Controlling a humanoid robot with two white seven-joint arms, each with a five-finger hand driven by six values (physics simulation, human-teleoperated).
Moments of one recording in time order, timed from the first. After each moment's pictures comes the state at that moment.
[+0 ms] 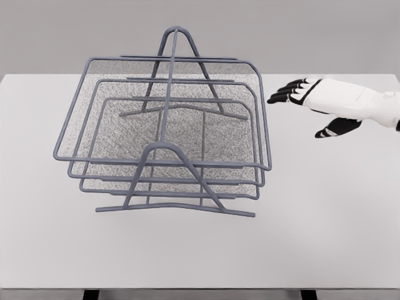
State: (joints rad) left arm 0.10 0.00 -0.02 -0.03 0.71 0.19 0.04; right arm -0.56 -0.91 0.46 -1.66 0.18 -0.49 0.61
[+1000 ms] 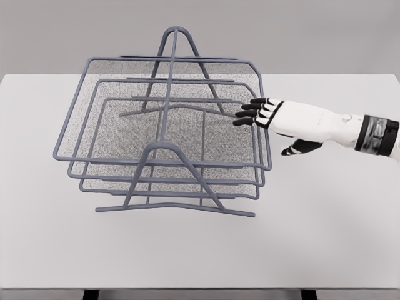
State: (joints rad) left arm 0.10 0.00 -0.02 -0.03 0.71 0.20 0.04; right arm -0.48 -0.74 0.42 -1.65 0.28 -0.60 0.61
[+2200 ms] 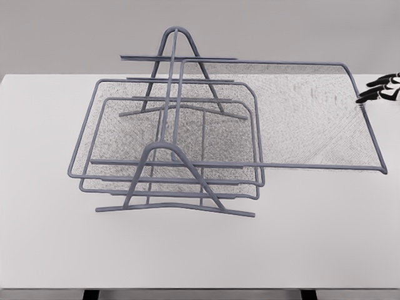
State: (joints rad) left arm 0.10 0.00 -0.02 -0.03 0.71 0.19 0.04; right arm -0.46 -1.21 0.27 -1.53 0.04 -0.61 0.61
